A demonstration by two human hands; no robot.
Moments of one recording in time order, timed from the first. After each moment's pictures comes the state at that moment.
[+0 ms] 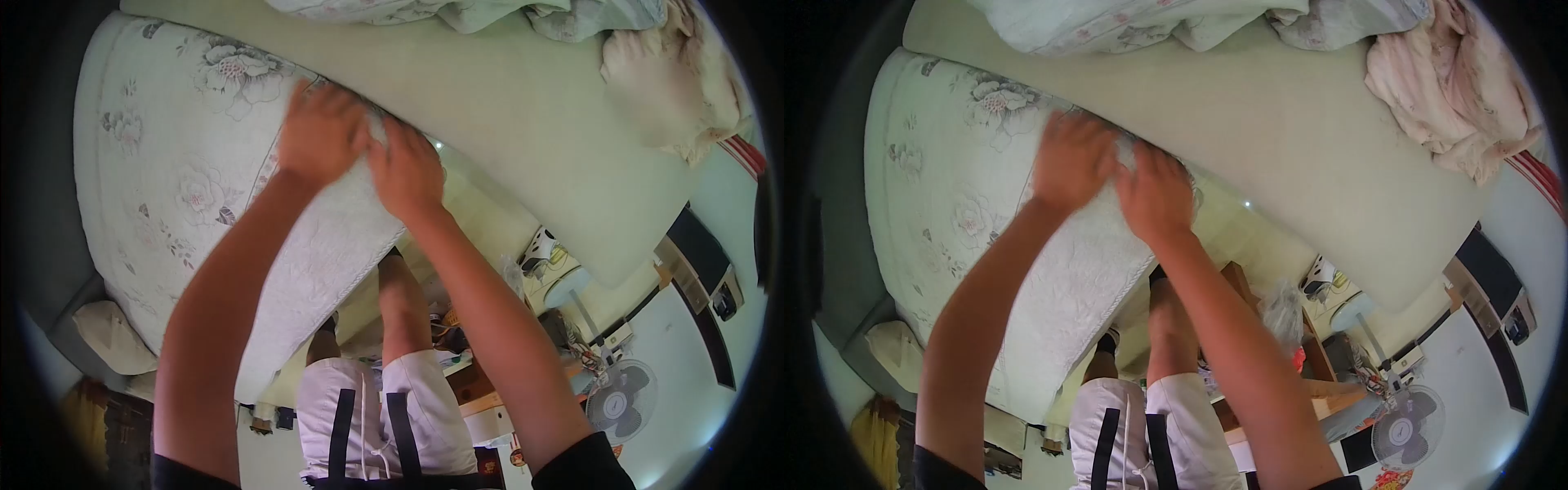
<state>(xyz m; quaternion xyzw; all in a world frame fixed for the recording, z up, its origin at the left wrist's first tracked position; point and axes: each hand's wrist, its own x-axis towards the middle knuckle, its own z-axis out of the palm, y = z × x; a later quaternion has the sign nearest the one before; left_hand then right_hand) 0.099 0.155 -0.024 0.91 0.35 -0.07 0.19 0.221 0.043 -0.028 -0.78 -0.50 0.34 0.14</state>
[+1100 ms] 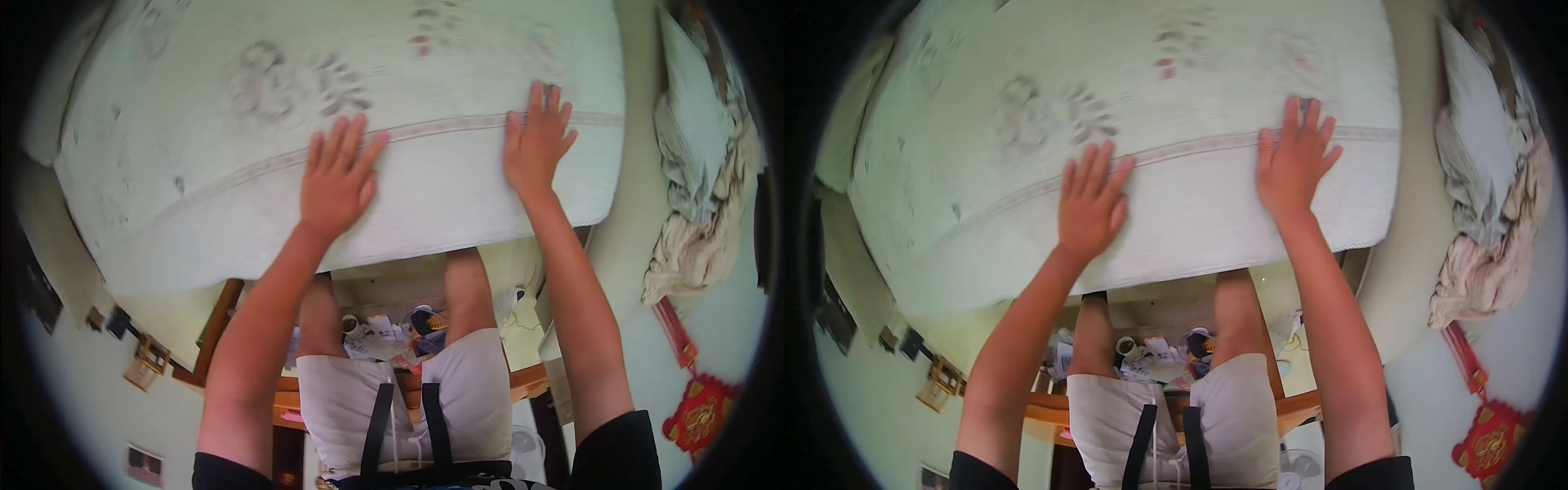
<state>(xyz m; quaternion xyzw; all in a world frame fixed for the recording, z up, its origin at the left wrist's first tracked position) -0.278 -0.163 -0.005 0.67 0.70 0.08 0.22 -0.017 0.005 -0.021 -0.58 -0.81 0.09 0.00</state>
